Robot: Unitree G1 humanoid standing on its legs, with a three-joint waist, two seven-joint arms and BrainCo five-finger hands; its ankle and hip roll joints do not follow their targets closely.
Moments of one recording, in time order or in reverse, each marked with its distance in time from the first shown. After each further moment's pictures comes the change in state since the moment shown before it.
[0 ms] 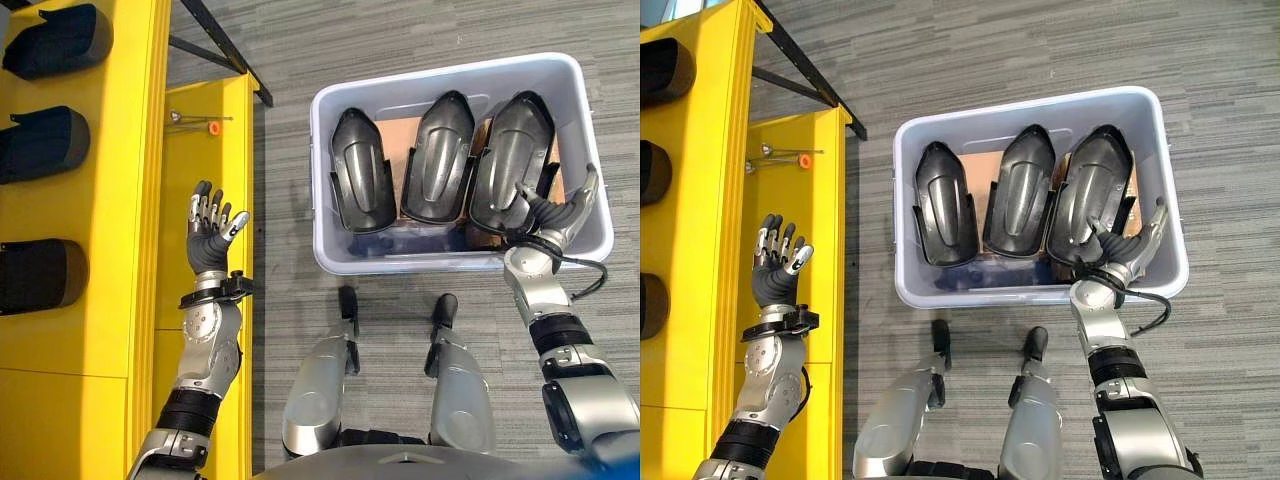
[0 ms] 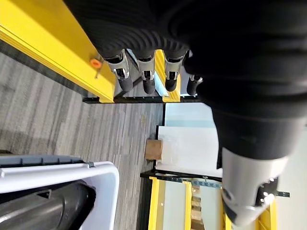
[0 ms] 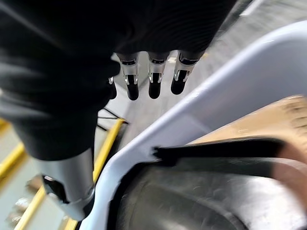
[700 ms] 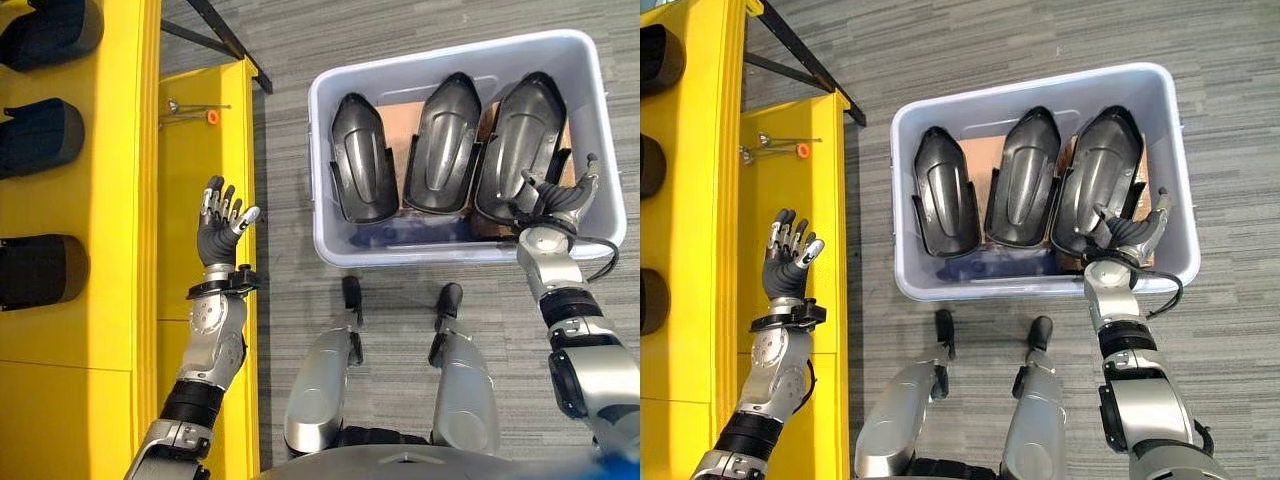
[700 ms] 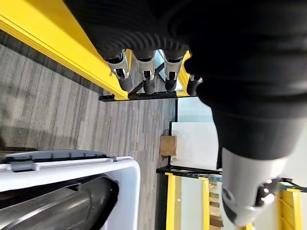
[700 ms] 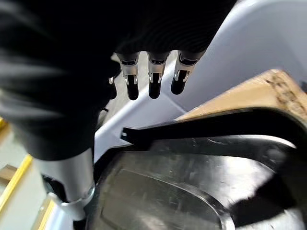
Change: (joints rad) left arm -0.035 0.004 -0.025 0.003 -0.003 0.060 -0.003; right arm -0.168 -0.065 0.002 0.190 0.096 0.043 0.102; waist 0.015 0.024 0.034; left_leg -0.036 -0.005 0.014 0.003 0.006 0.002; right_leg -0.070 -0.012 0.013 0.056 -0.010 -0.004
